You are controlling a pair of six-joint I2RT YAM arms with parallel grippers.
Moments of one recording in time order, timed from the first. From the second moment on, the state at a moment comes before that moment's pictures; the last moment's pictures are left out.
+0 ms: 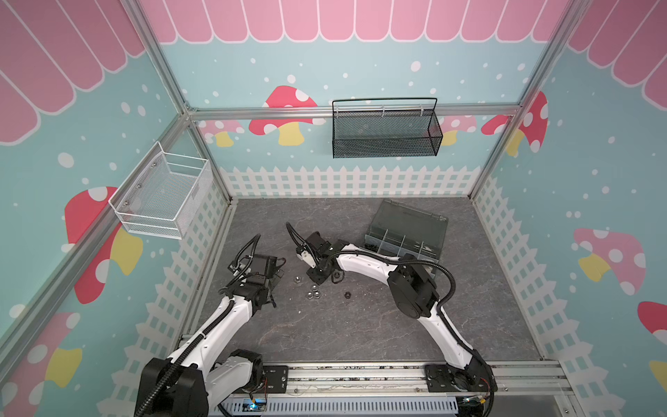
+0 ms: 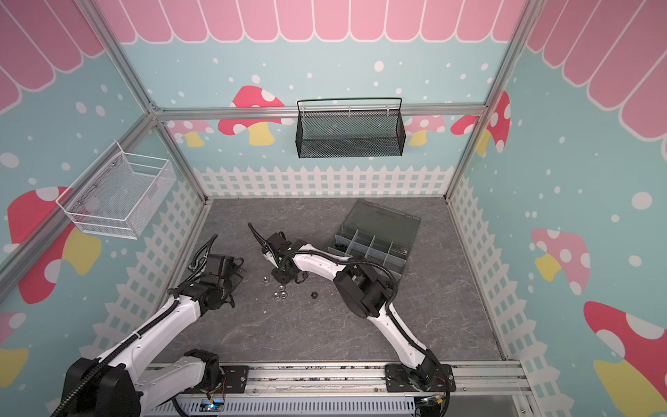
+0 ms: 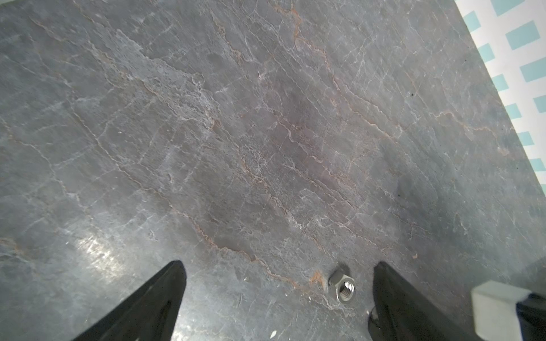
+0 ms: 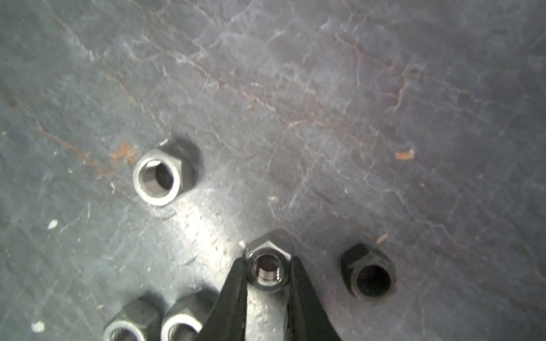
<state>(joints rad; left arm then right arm) -0.19 1.07 0.61 -0.52 -0.34 -1.12 0.92 2.36 1.93 -0.74 -0.06 -0.01</state>
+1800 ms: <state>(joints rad) -0.18 1.19 0.68 -0.49 -0.22 -1.05 0.42 1.79 1.39 -0.67 0.04 0.15</state>
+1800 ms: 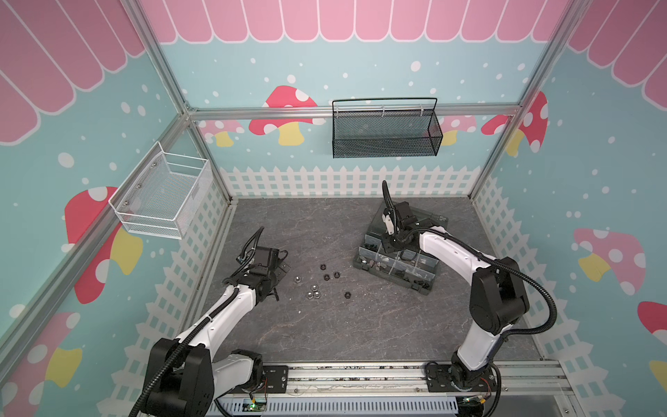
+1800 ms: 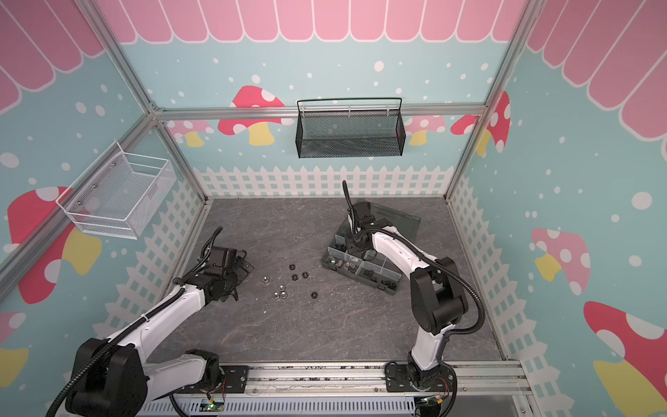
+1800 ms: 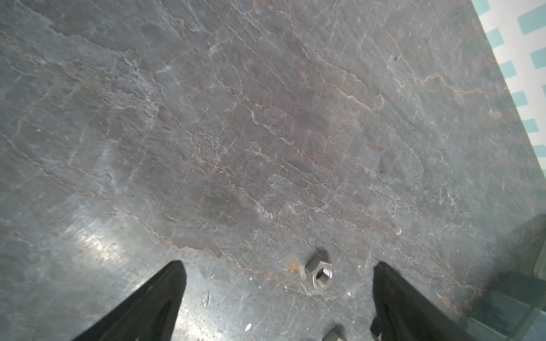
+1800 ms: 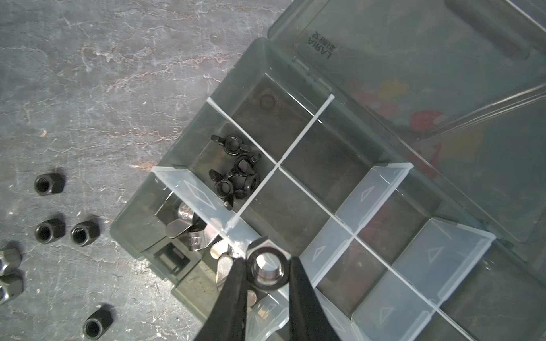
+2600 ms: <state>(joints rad) -0.18 1.19 0.68 -0.49 -0.22 -1.05 0.39 1.84 1.34 -0.63 0.02 0.14</state>
